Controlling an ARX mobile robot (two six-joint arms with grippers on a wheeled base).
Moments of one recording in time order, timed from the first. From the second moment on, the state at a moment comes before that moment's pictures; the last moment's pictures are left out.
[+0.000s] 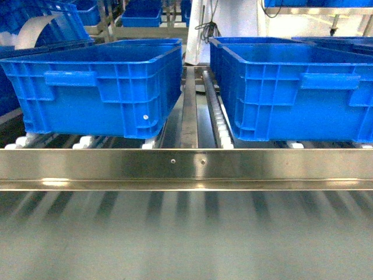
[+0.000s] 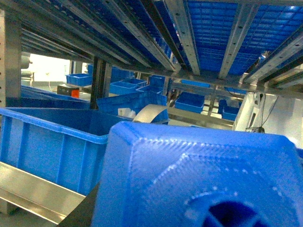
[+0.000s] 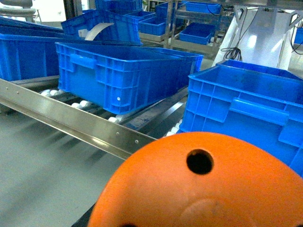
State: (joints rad) left arm -0.18 0.52 0.04 0.85 -0.53 0.03; right arm -0.02 0.56 0.09 0.46 -0.45 -0.10
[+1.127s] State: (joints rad) left arm -0.18 0.52 0.04 0.85 -0.53 0.03; right arm -0.02 0.57 0.09 0.46 -0.45 -0.10
